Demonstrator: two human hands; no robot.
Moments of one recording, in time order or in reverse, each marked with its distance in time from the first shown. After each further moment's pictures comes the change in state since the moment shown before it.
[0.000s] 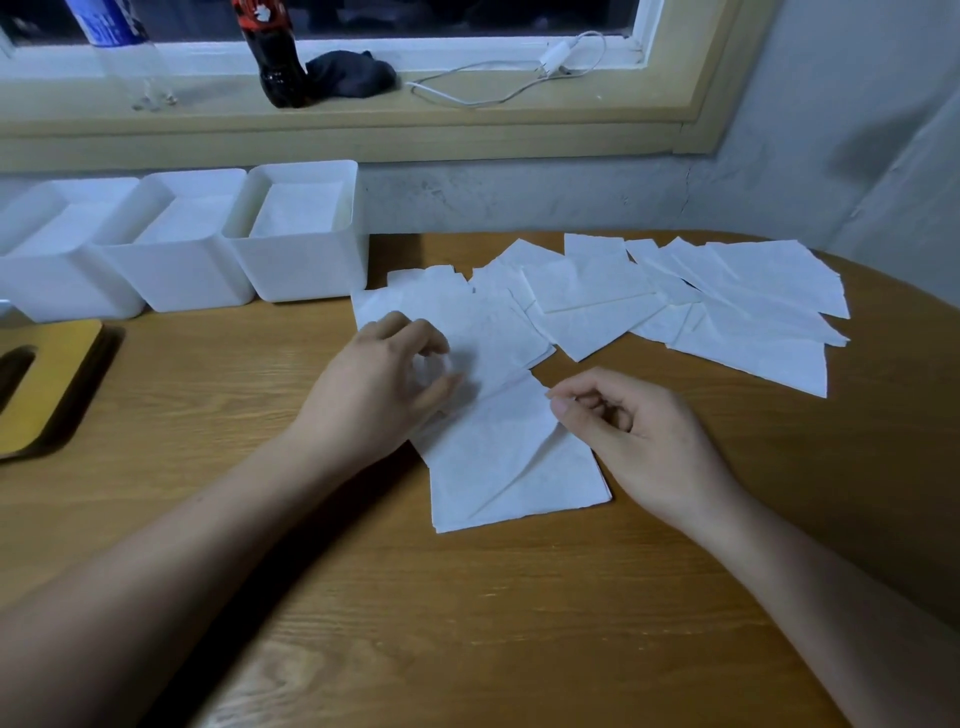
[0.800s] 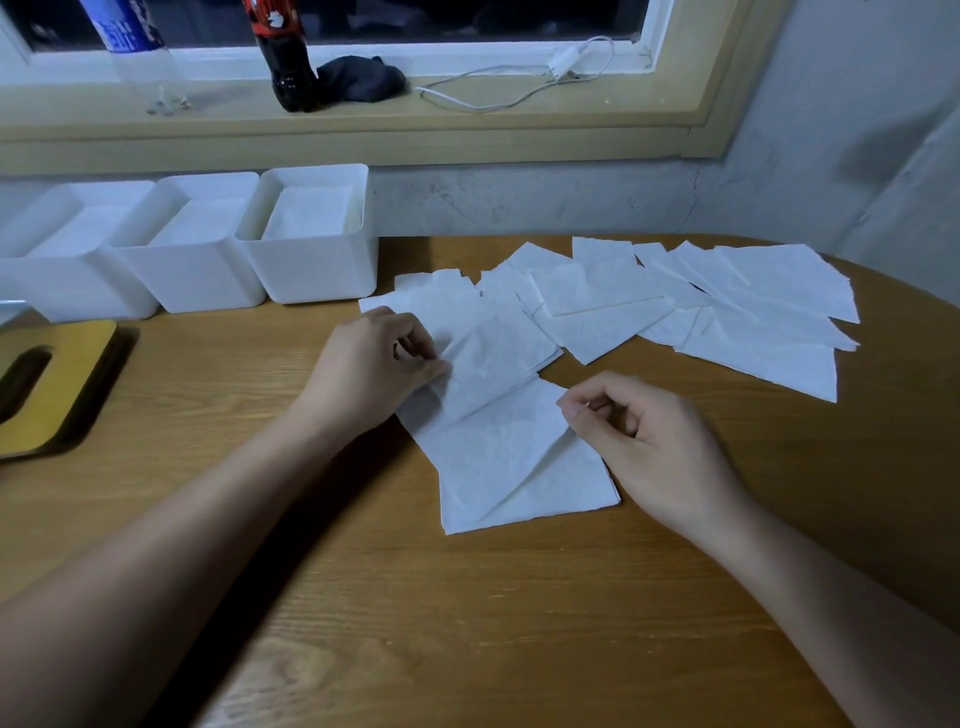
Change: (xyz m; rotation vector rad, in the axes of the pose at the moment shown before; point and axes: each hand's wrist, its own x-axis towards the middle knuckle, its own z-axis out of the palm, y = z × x) left_hand 0.022 -0.015 -0.006 -0.060 -0.023 -0.230; right_hand -0.005 -0.012 0.002 -0.104 0.073 -0.033
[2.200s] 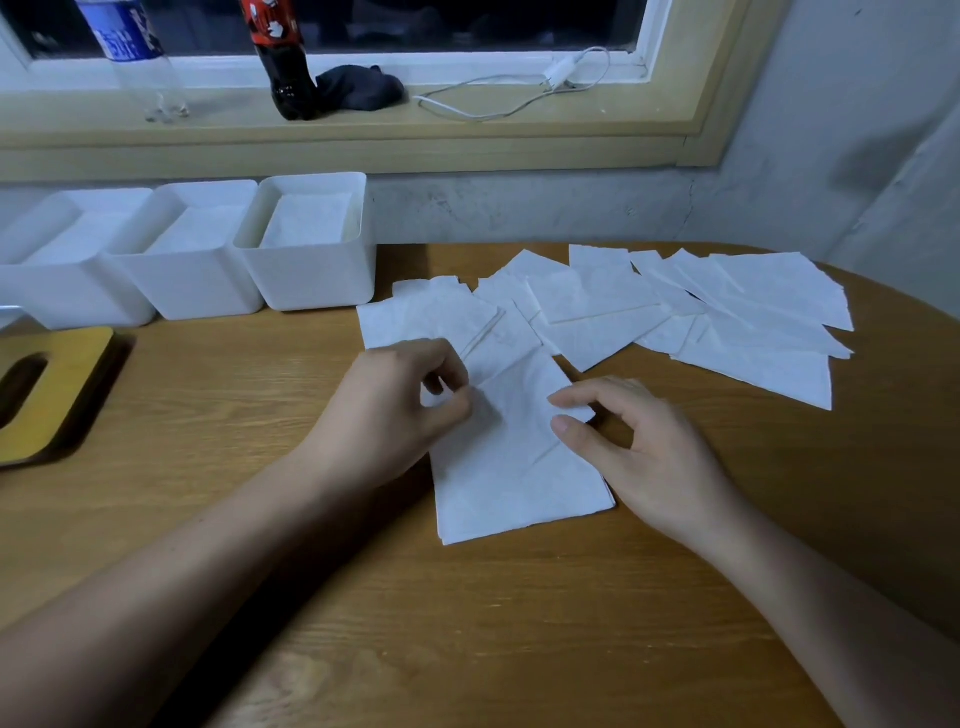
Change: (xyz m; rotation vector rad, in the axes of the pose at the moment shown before) left_hand -0.040 0.041 -0.011 -0.083 -0.039 0.184; right_hand 0.003 -0.001 -0.003 -0.114 -0.062 -0.017
